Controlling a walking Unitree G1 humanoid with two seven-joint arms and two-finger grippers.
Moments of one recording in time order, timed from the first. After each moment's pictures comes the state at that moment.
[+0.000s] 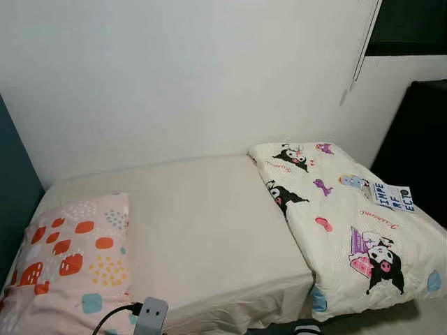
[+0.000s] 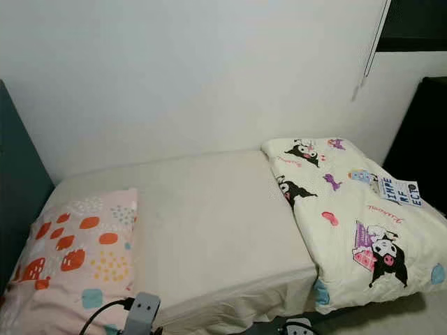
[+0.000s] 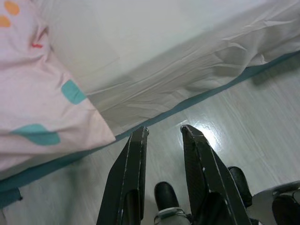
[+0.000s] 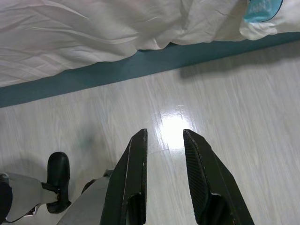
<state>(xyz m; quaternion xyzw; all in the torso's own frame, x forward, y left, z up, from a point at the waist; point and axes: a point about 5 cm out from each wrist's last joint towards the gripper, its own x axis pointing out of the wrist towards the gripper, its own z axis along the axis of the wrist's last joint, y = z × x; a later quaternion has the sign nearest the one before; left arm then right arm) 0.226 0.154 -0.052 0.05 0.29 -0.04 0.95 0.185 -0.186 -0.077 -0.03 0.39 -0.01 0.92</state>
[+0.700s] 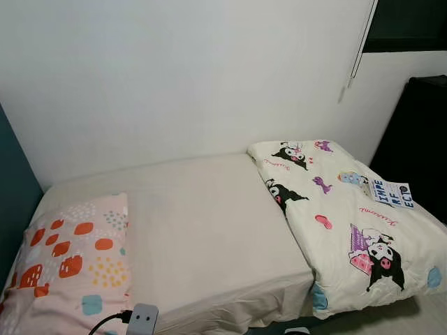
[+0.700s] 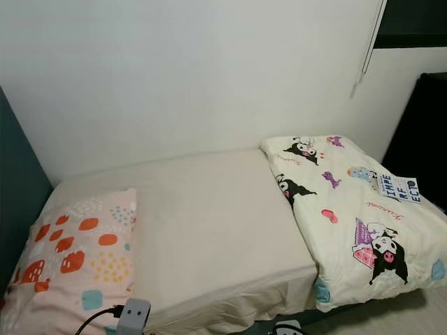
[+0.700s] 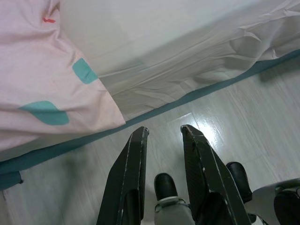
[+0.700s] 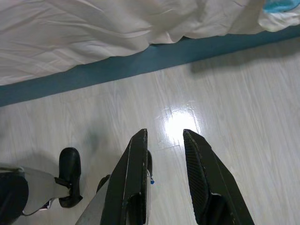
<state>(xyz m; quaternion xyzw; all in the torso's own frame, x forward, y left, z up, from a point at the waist) 0.216 0.162 -0.058 0.03 0.31 -0.02 0.95 0.183 -0.170 -0.081 -0.02 0.39 0.00 0.92</state>
